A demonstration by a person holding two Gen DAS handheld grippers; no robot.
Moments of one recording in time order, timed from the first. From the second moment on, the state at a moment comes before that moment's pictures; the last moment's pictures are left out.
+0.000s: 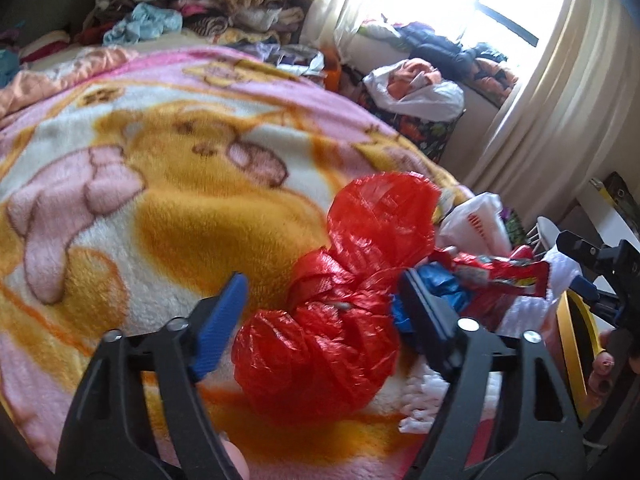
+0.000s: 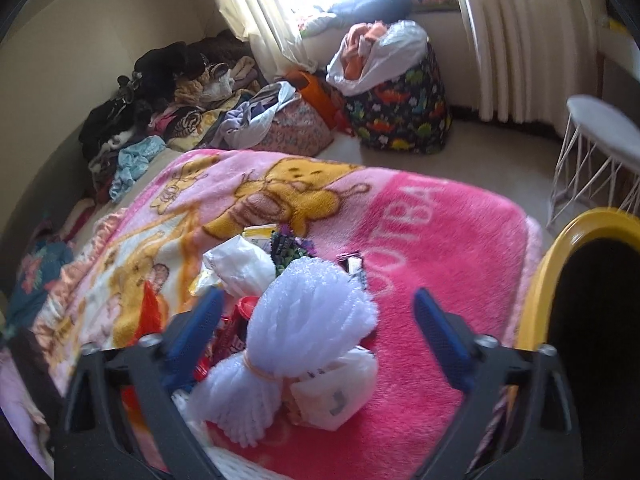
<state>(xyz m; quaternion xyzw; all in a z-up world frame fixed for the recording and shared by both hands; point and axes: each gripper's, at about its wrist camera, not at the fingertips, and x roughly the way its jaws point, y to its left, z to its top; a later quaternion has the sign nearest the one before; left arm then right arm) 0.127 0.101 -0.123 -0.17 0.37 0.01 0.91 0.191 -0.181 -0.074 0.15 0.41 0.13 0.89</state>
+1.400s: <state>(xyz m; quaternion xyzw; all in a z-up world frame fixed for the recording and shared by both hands) 0.094 -0.014 -0.025 -0.11 0.28 -0.12 0.95 0.111 -0.299 0.008 0.17 0.26 0.08 0.95</state>
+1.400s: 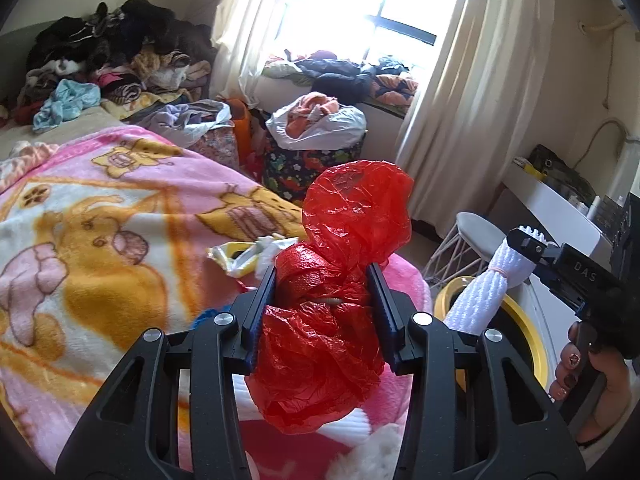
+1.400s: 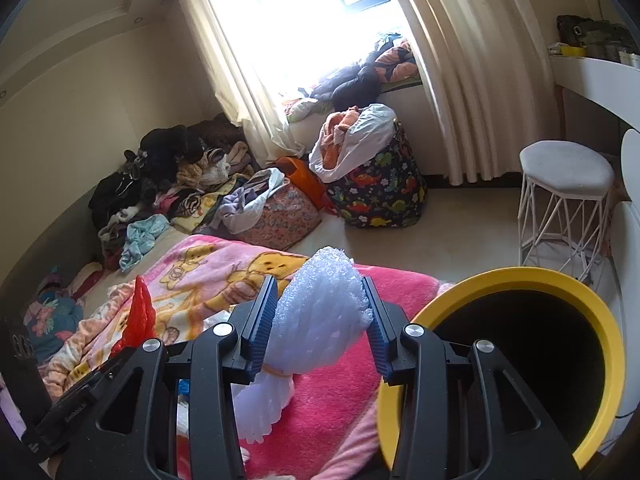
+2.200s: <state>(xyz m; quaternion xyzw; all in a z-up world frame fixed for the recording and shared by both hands) 0.098 -0.075 -0.027 -0.08 0.29 -0.17 0.94 0.095 -0.354 0.003 0.17 0.24 0.01 0.96</state>
